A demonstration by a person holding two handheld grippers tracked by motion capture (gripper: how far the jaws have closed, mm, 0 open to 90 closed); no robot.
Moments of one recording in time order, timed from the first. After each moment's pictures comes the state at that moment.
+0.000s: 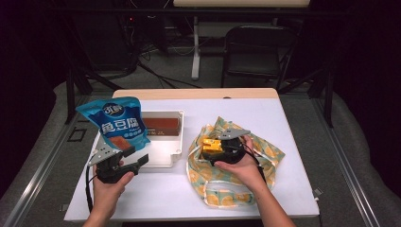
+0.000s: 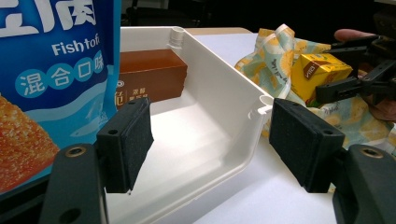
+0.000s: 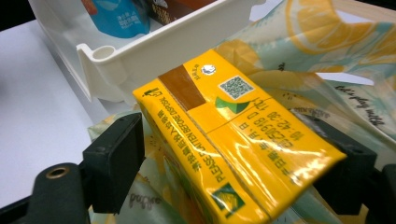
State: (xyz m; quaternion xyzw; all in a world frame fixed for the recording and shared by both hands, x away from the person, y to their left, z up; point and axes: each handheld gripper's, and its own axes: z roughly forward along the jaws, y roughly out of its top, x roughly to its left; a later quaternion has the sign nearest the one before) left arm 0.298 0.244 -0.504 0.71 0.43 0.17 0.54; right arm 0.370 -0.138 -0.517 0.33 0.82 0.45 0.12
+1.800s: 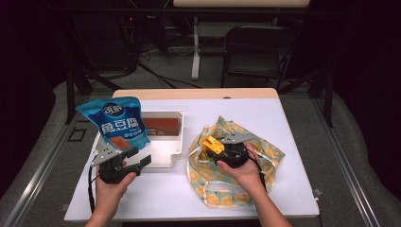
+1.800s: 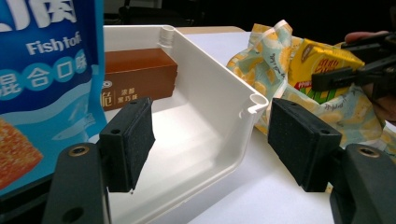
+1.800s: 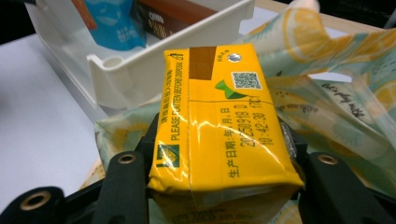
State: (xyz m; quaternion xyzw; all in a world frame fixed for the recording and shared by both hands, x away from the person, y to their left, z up) left arm 0.298 0.236 -0.505 0.71 0.41 0.16 0.54; right arm 0.351 -0.145 -0.510 0.35 0.80 0.47 0.15
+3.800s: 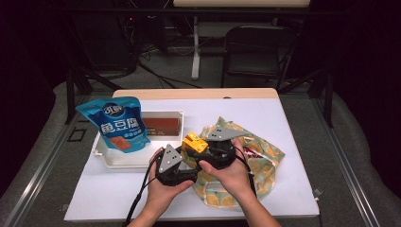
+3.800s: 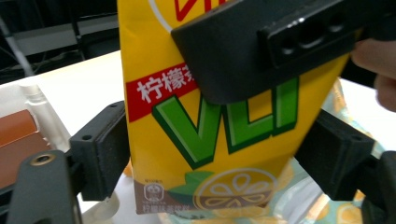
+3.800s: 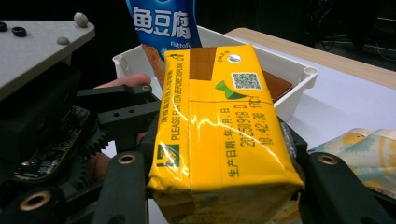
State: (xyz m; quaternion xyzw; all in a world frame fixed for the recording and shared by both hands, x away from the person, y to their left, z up) left arm 0.289 0.086 -0.493 0.76 0.32 0.21 0.52; right arm 0.313 -0.094 -0.439 0.32 0.78 0.51 0.13
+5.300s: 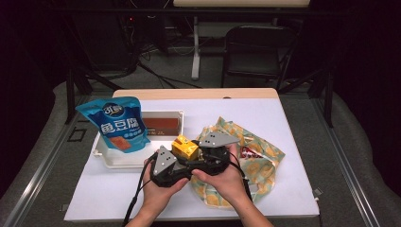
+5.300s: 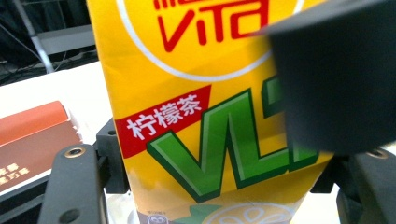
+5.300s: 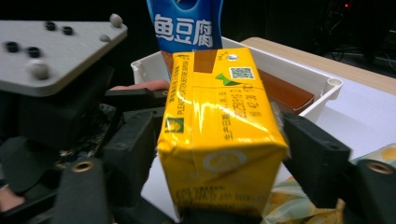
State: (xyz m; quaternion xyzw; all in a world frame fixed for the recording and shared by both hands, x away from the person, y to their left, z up) left arm 0.285 0.100 -0.494 0.75 0.34 0.23 0.52; right arm 0.299 -0.079 -0.439 0.30 0.78 0.53 0.13
